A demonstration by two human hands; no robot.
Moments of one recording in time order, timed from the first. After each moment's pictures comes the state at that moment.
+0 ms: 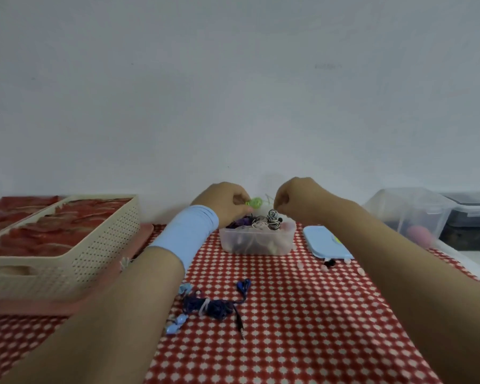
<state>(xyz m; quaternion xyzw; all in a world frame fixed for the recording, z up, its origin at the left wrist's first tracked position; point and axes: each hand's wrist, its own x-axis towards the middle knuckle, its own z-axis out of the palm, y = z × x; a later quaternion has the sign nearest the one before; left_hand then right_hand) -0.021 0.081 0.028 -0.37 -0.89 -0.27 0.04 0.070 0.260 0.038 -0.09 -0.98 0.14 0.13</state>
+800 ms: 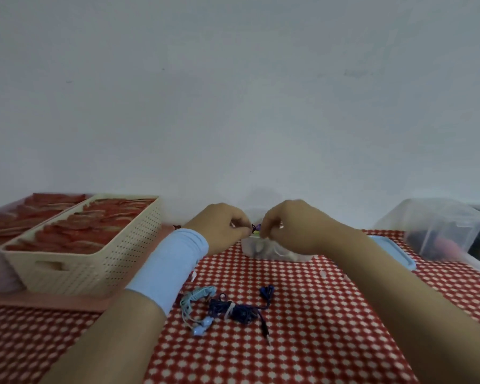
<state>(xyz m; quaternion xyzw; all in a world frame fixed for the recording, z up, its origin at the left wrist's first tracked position) -0.012 0.020 0.020 -0.39 -0.88 -0.25 -0.01 0.079 0.192 0.032 0.00 -0.98 0.16 0.08</state>
